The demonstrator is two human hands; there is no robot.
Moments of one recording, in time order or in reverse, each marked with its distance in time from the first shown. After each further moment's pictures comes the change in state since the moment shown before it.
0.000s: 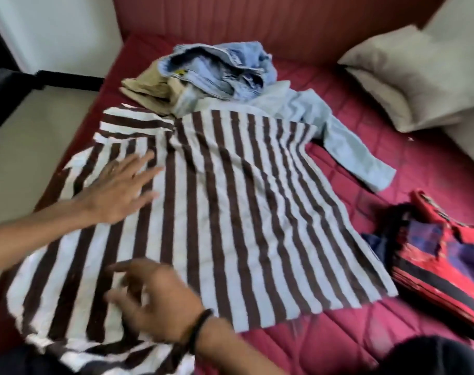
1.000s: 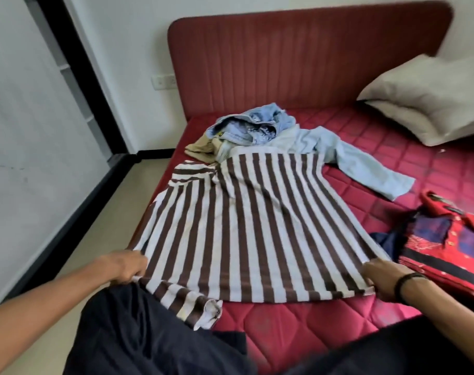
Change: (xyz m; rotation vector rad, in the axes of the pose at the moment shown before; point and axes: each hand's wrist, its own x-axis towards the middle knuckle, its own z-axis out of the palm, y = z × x) left_hand -0.179 0.041 -0.060 0.289 -0.753 -0.138; right_hand -0.214 0.173 -0.255 -1.142 -0.290 0.474
